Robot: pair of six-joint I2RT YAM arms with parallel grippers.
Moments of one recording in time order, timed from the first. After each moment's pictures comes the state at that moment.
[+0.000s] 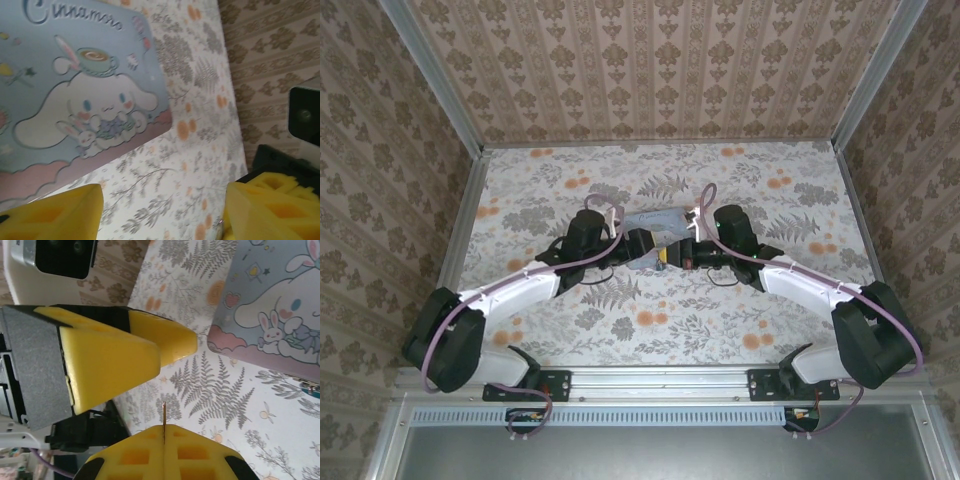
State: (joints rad) left arm -0.68 1.36 0.72 0.14 0.40 -0.90; right arm 0.48 1.38 0.72 0.14 -0.72 0.68
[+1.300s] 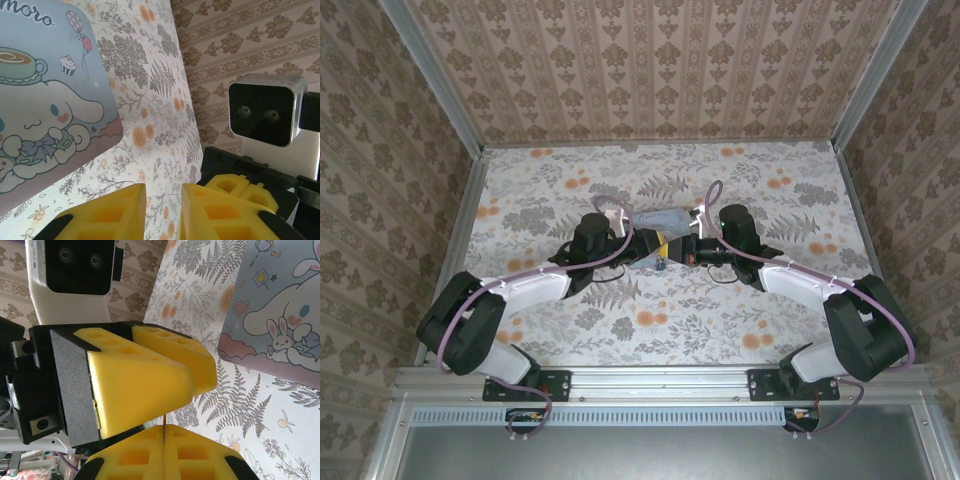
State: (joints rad) left arm -0.71 1.47 0.68 0.46 0.48 -1.03; right arm 0.45 1.42 0.68 0.29 -0.79 0.79
